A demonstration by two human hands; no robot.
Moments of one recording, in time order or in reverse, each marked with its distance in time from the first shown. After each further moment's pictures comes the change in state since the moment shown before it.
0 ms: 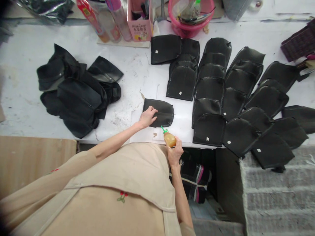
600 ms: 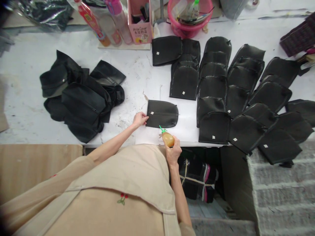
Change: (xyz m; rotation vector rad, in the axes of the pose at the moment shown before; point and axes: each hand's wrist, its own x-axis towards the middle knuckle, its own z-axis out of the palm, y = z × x) left_hand -0.011 -0.075 0.006 -0.504 -0.090 -0.616; right_hand -0.020 -0.030 0.034 0.015 0.043 -0.010
